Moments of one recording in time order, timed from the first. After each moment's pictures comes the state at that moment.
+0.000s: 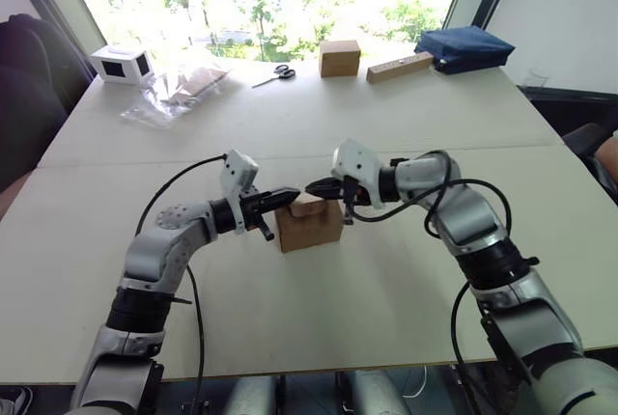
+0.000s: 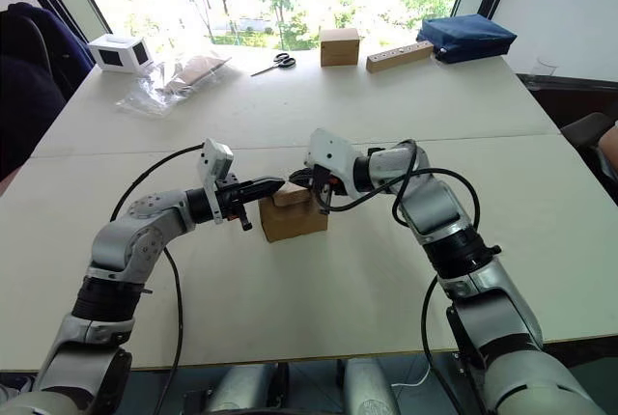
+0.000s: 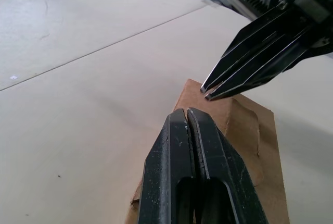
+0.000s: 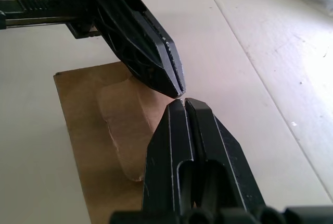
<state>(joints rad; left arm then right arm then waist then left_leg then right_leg) -0.47 0.40 -0.03 -0.03 -0.50 0.60 -0.82 -0.75 -0.51 0.29 -0.03 0.10 0.45 1.04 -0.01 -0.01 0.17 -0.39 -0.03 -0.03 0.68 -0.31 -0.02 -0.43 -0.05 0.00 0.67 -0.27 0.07</state>
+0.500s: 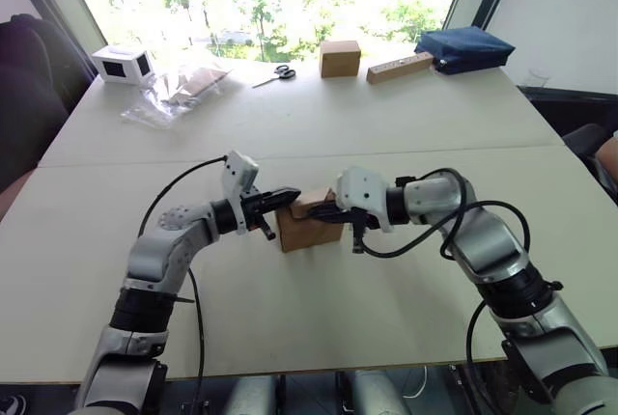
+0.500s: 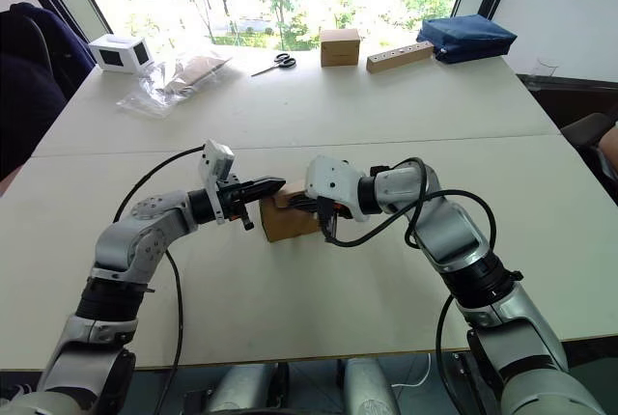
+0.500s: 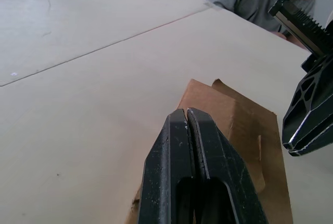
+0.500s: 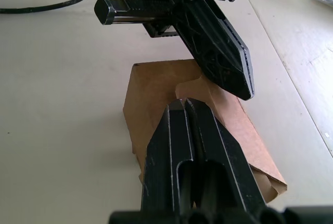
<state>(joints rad) -0.46 0.39 -0.02 -0.02 -0.50 0.60 -0.82 -0.64 -0.56 0.34 -0.22 0.11 0.47 1.05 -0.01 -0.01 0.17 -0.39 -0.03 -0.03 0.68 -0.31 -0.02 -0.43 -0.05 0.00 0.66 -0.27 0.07</state>
